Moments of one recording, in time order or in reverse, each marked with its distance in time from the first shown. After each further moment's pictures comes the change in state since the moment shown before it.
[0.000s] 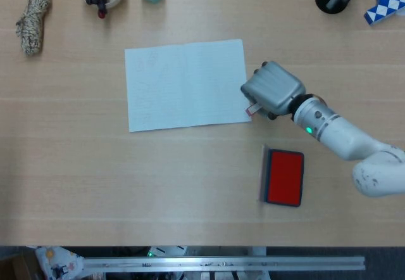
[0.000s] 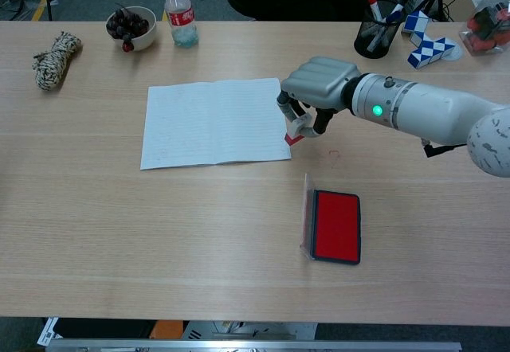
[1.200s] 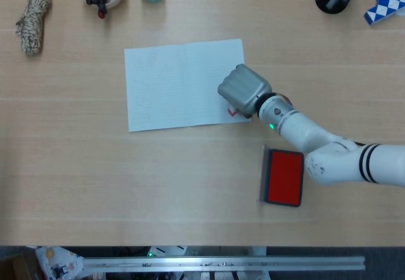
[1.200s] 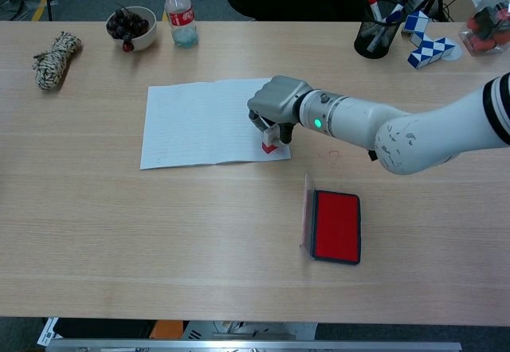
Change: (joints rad) left arm -0.003 -0.003 -0.005 0.016 -0.030 -0.023 -0.004; right arm 0.175 -0.247 -0.062 0.298 0.183 -0.061 -0.063
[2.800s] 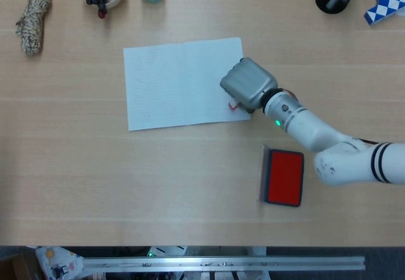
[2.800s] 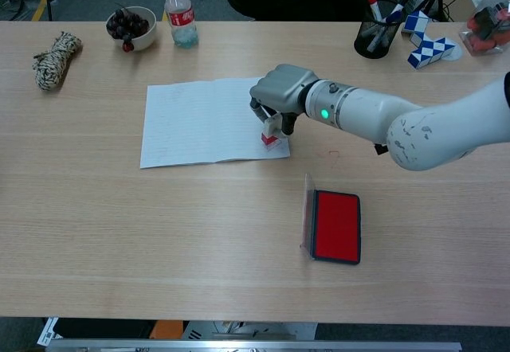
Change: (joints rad) left arm 0.007 0.010 0.001 -0.007 0.003 0.006 -0.010; right arm -0.010 0.083 0.008 -0.108 -0.005 0.075 0.031
